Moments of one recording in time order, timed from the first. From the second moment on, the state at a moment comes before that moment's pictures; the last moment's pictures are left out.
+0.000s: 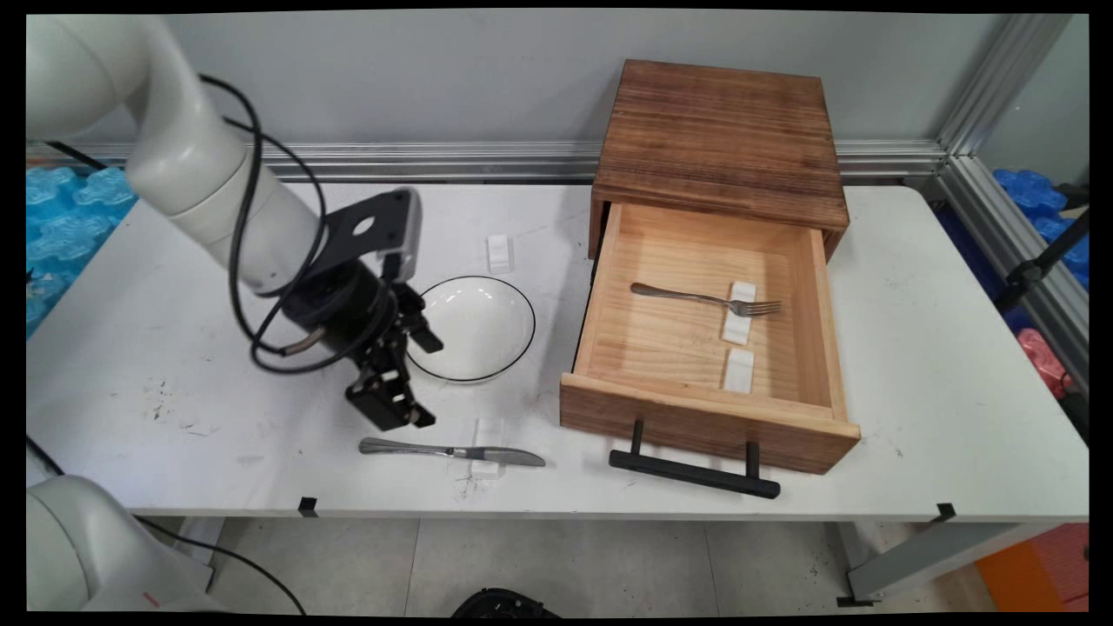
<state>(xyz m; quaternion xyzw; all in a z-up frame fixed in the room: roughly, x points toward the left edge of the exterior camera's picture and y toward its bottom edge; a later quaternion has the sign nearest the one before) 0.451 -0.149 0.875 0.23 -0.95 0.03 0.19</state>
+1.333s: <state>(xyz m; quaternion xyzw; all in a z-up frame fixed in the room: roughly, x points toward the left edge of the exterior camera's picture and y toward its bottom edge) 0.468 -0.125 0.804 0.17 -0.97 0.04 0.18</state>
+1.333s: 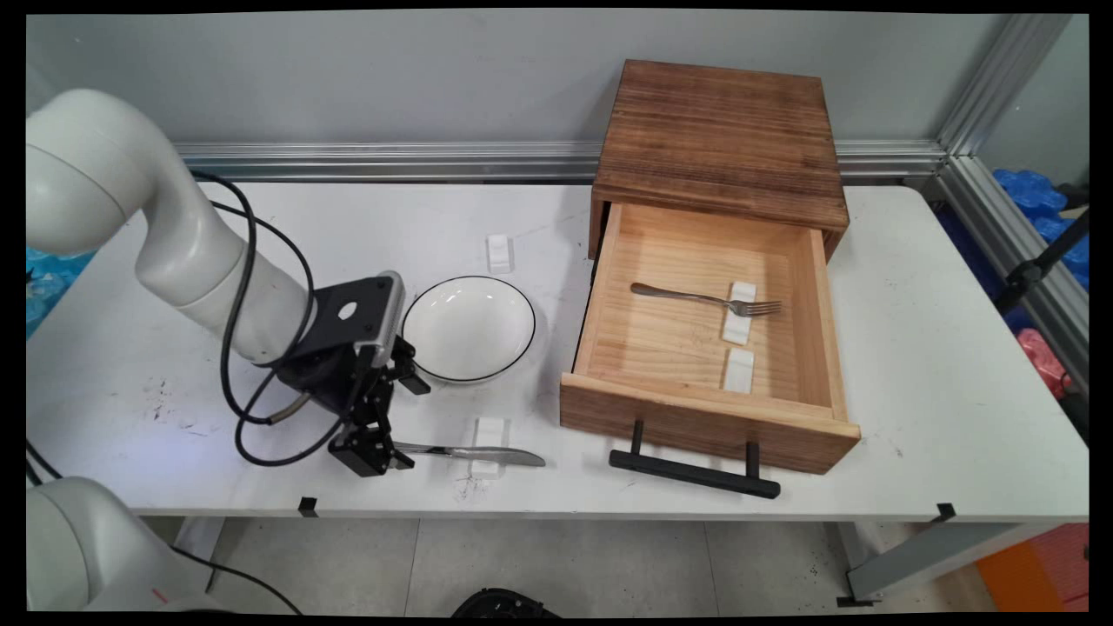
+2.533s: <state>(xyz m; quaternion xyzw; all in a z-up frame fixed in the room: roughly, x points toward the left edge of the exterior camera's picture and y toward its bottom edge) 0.452 -0.128 0.776 0.18 -0.97 0.05 0.18</state>
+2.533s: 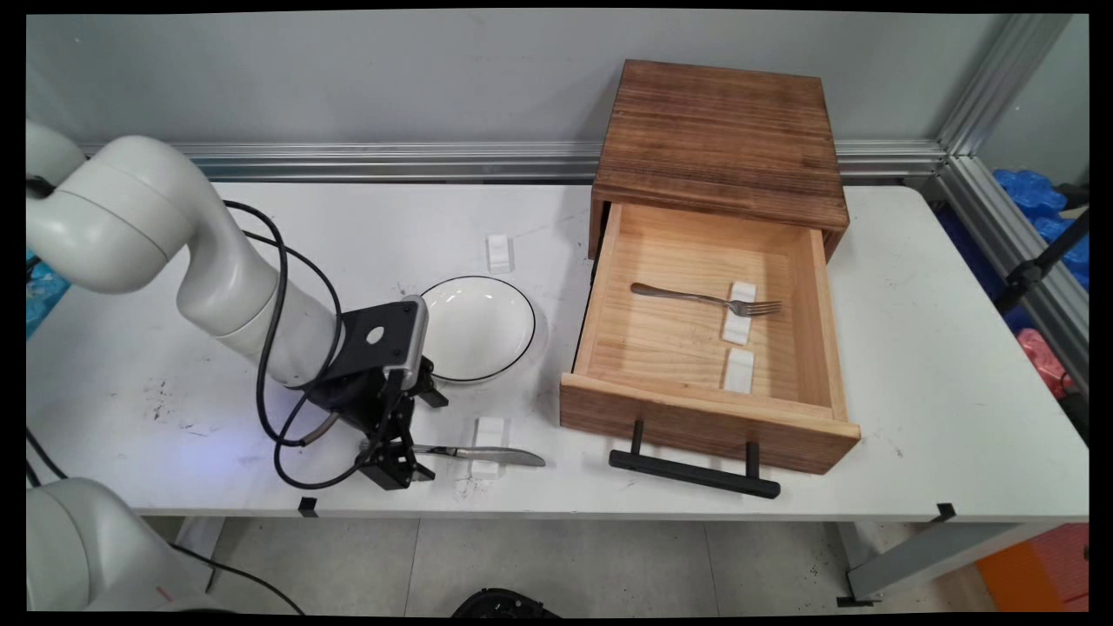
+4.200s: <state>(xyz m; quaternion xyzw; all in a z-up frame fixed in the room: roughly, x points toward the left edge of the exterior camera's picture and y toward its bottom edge) 0.452 -0.132 0.766 0.13 -0.97 0.05 0.18</state>
